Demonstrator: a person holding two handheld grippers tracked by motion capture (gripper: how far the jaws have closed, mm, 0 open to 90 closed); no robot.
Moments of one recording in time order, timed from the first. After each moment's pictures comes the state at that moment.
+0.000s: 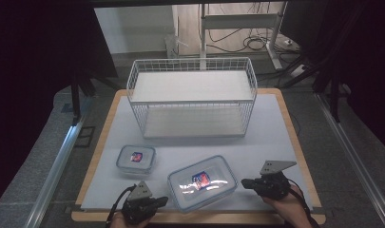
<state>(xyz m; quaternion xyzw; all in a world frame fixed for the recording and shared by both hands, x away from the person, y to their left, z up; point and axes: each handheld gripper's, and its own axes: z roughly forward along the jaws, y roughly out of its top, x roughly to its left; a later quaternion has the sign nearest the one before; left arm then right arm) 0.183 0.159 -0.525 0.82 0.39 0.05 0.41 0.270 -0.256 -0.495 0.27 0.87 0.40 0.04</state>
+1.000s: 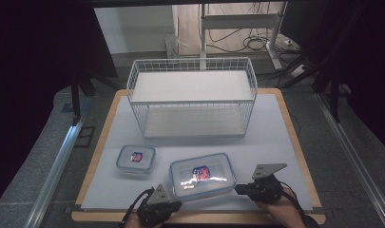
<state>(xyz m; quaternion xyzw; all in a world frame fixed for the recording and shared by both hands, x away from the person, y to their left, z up) 0.189 0.121 -0.532 0.85 0.34 0.05 0.39 0.264 -0.238 -0.501 0.26 0.88 0.39 0.01</state>
